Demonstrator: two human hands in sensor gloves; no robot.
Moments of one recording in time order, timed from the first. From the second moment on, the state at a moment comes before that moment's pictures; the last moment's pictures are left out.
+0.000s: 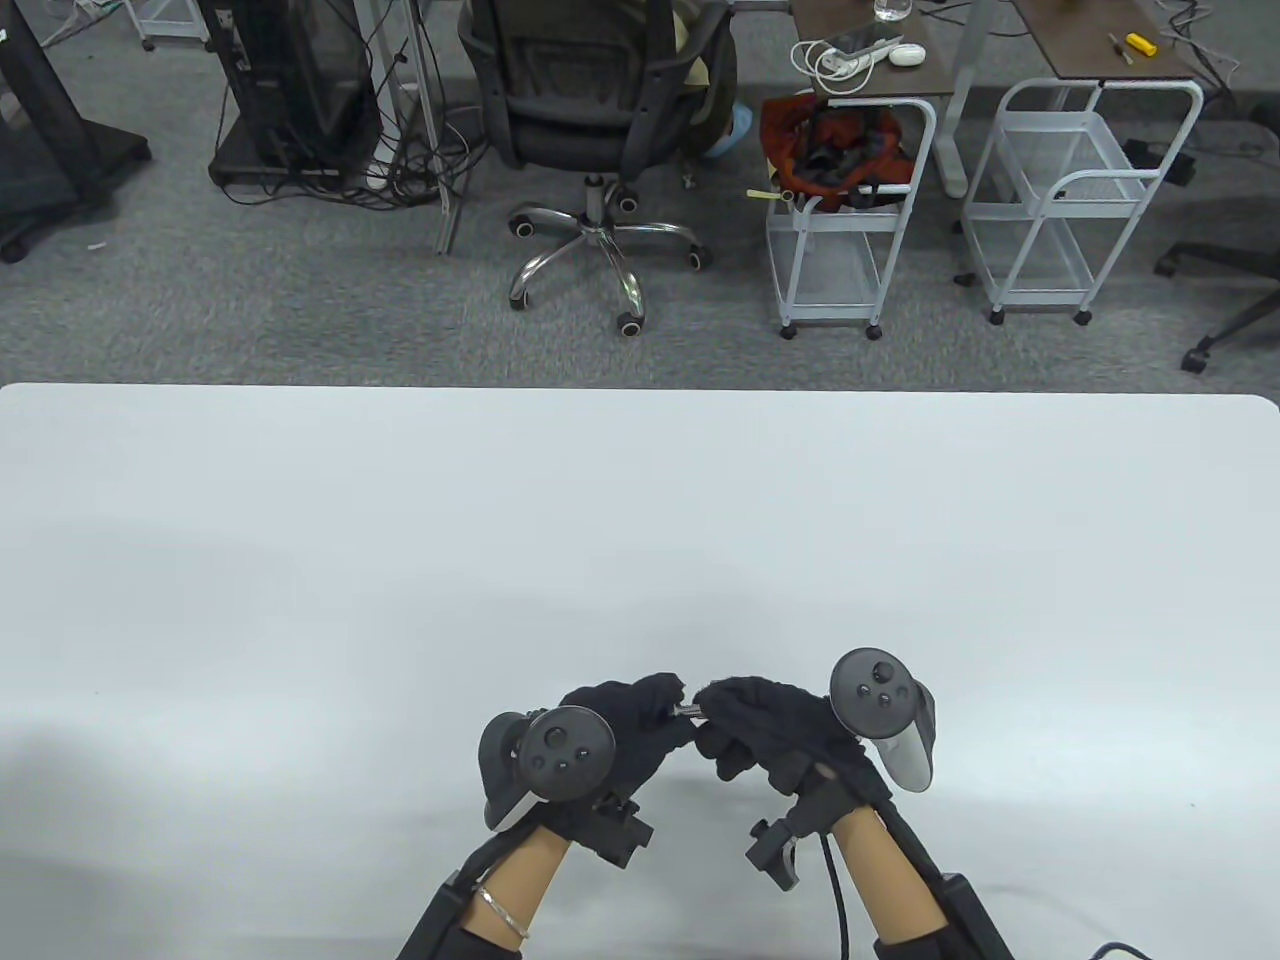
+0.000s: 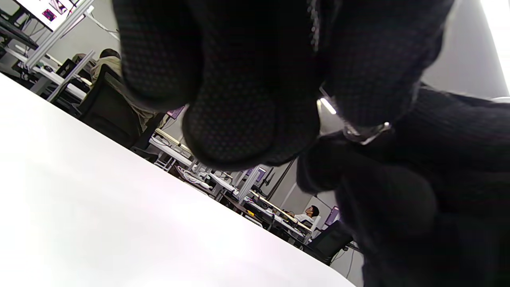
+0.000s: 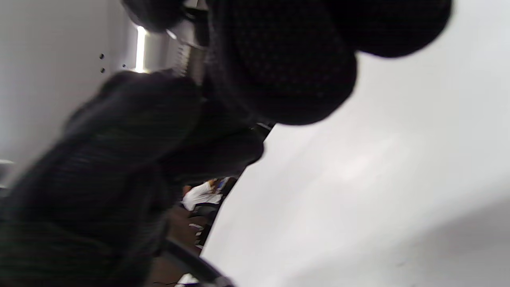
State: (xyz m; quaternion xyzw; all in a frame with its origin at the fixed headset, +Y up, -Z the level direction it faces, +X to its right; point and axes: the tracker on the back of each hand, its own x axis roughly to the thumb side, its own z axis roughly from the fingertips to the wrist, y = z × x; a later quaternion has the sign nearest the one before) left_hand -0.091 -0.718 -0.276 0.12 -0.20 0.34 0.91; right_hand 0.134 -0.729 -0.292 0.16 0.07 0.85 0.50
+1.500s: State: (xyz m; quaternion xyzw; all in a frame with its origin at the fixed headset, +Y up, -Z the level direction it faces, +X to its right) left_hand -0.093 -0.709 -0.272 0.14 -0.20 0.33 0.91; right_hand 0.131 -0.717 -0.289 0.21 0.10 0.81 0.53
